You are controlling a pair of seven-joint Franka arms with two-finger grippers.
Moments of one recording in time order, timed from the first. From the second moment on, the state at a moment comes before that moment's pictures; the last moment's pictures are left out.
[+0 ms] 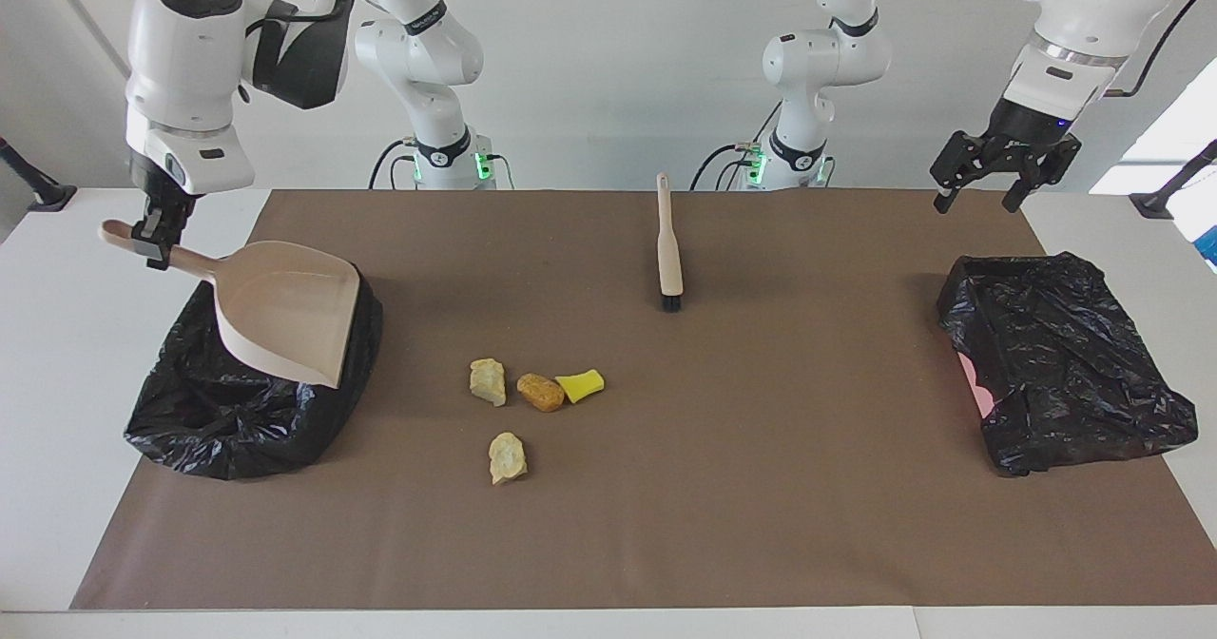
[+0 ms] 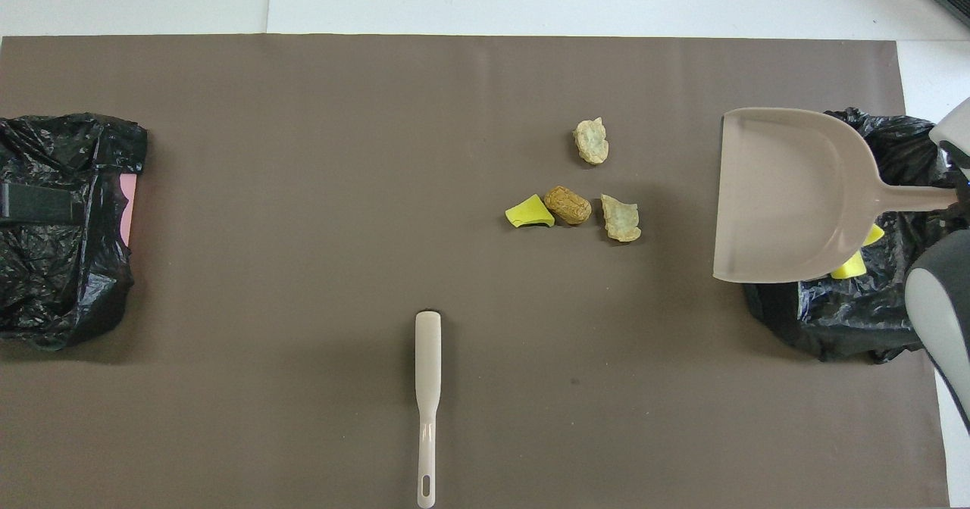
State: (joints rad) left arm 0.04 -0.12 -0.06 -1.63 -0.05 1.63 -0.02; right arm -0.14 -0.04 0.10 -1.81 -0.34 1.86 -1.37
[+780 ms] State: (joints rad) left arm 0.05 -0.13 -0.05 -1.63 -0.05 1.62 -0.02; right arm 0.19 0.02 0.10 -1.87 -0.17 1.84 -0.45
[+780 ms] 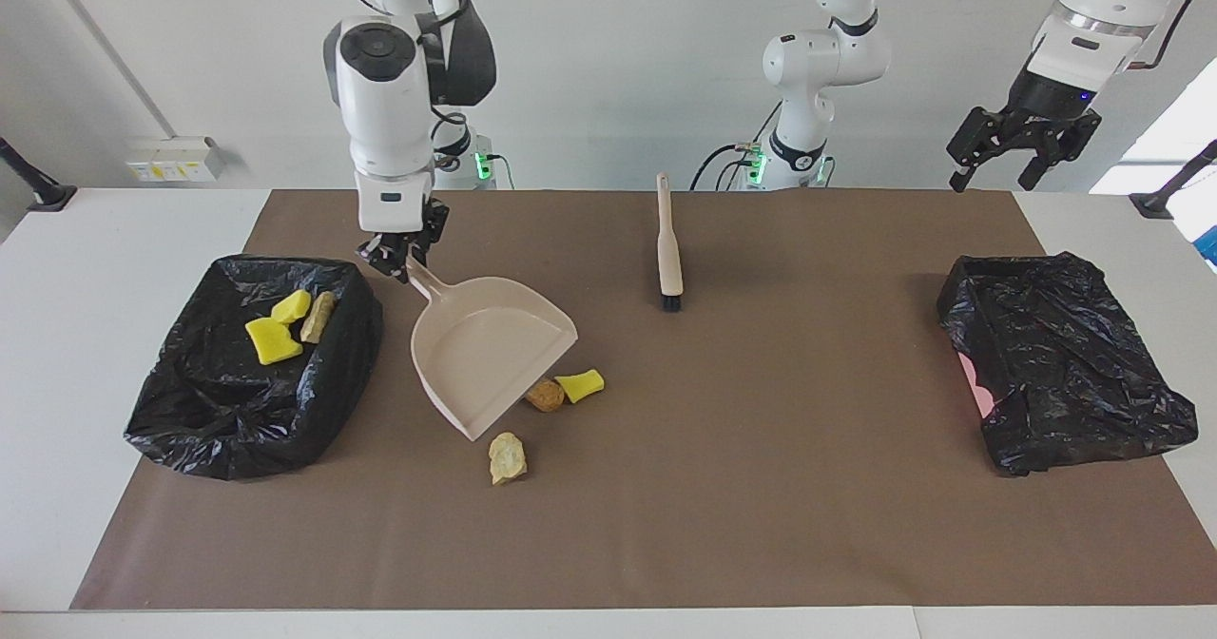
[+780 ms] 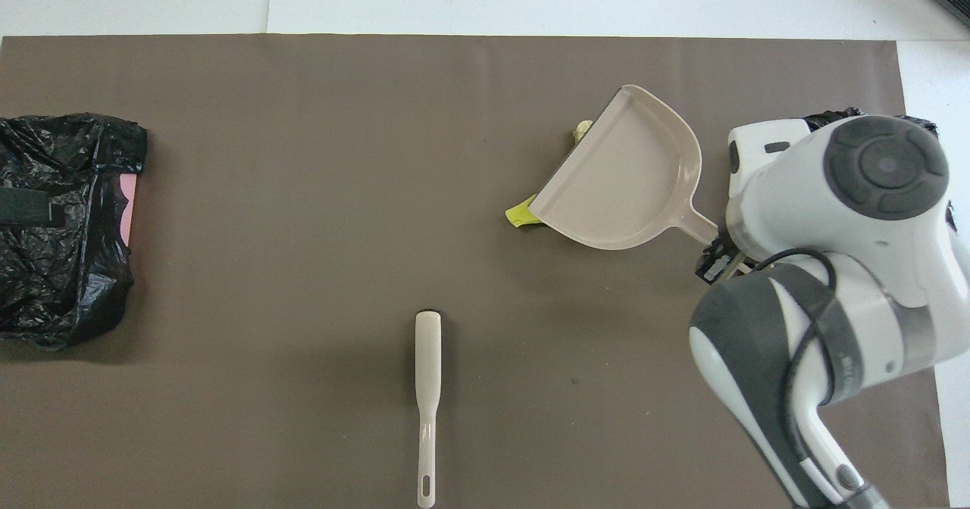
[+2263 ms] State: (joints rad) left arm 0.05 -0.13 -0.04 -1.63 -0.03 1.62 0.05; right arm 0.57 0.51 0.09 -1.59 0.03 2.19 0.70
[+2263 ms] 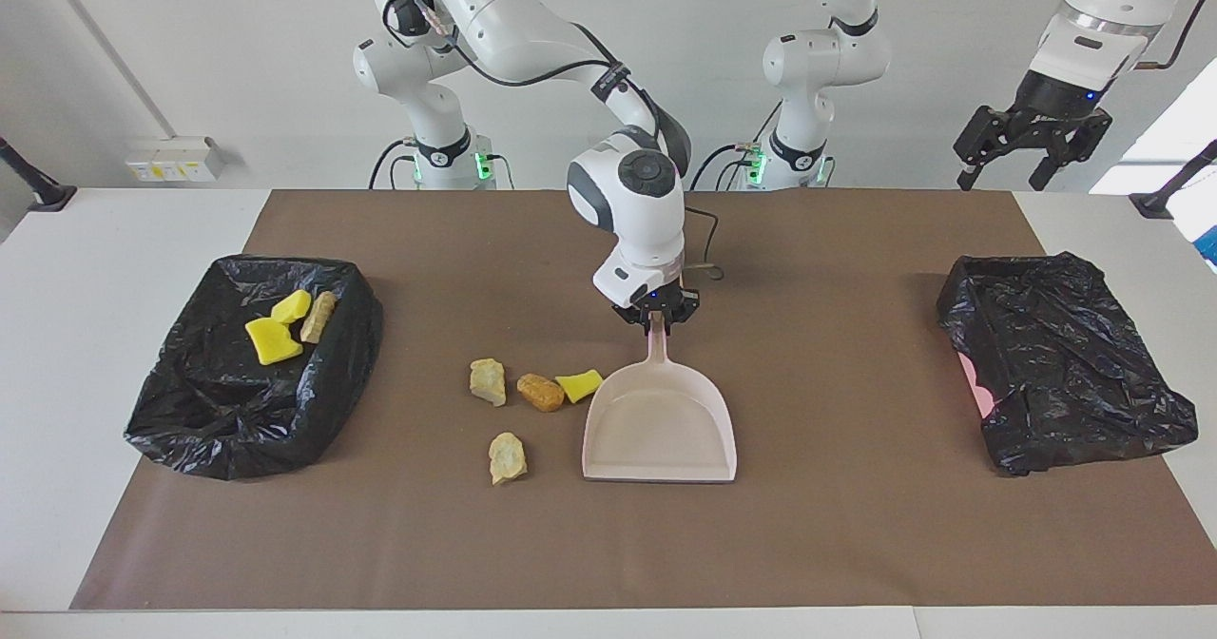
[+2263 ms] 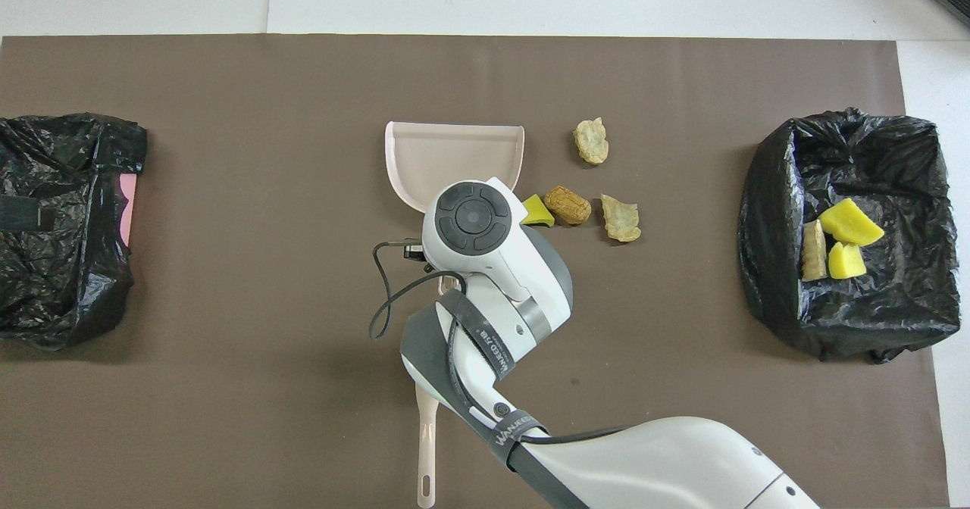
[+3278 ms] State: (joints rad) left arm 0.05 -0.13 -0.05 -1.63 -0.03 1.62 0.05; right arm 0.68 0.34 0.15 -1.76 0.15 2.02 0.79
